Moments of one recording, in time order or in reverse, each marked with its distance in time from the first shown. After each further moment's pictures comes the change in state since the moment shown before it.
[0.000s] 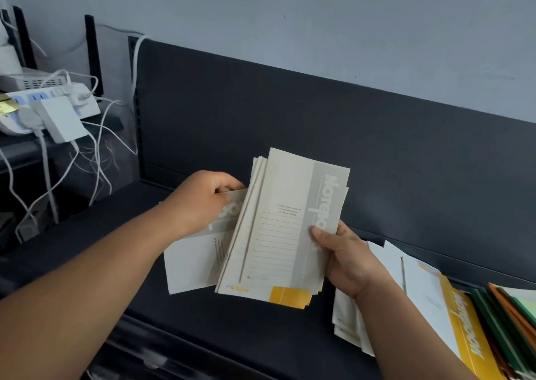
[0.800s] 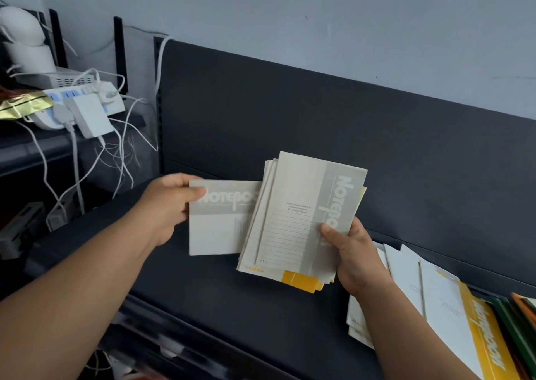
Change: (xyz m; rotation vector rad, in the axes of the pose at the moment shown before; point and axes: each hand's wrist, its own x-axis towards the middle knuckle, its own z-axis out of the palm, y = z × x) left_hand -0.017 -0.046 -0.027 -0.662 0.288 -0.402; right_hand 0.013 0.018 0.006 -0.179 0.200 -0.148
